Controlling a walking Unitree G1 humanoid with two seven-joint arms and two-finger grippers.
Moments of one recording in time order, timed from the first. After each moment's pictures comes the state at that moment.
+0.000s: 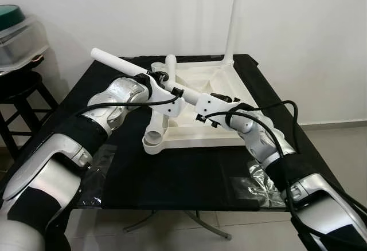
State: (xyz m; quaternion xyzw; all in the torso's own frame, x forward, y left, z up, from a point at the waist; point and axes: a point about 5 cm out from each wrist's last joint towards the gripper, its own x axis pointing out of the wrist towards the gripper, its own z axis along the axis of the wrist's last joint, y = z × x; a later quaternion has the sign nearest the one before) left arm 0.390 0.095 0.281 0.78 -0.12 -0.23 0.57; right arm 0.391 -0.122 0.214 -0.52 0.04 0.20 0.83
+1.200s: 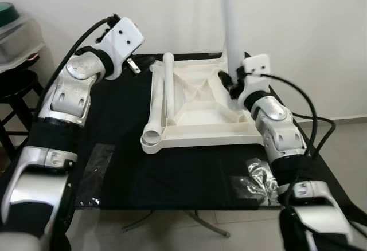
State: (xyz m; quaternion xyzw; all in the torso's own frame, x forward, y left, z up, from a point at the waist) left arm 0.365 0.151 0.321 0.15 -0.17 -0.28 0.93; right arm 0.374 -0.140 0.272 0.07 -0.16 0.25 0.95
